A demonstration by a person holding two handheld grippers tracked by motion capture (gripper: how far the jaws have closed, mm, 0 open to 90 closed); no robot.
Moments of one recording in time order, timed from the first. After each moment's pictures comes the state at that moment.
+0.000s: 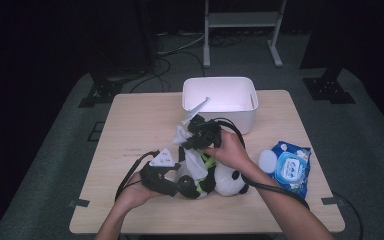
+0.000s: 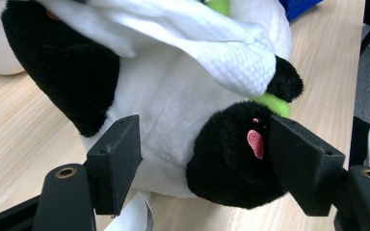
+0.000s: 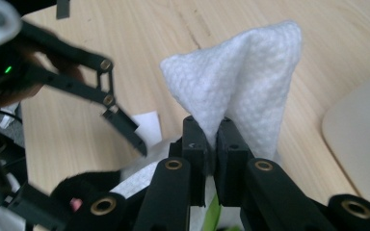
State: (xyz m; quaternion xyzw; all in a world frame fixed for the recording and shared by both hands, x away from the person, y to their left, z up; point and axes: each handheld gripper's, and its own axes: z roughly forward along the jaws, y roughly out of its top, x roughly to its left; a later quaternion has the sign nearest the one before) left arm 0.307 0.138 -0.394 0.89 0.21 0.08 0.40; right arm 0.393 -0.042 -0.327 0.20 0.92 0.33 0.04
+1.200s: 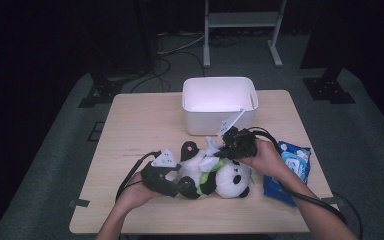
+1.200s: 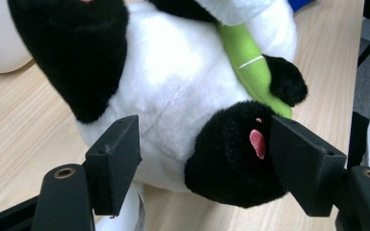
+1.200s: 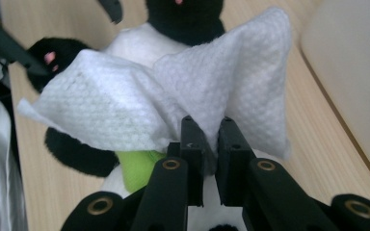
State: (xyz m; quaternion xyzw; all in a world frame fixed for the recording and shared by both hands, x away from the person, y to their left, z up) left arm 0.307 0.135 -0.395 0.90 0.20 0.08 0.39; right arm 0.374 -0.129 -0.348 0.18 0.94 0.29 0.04
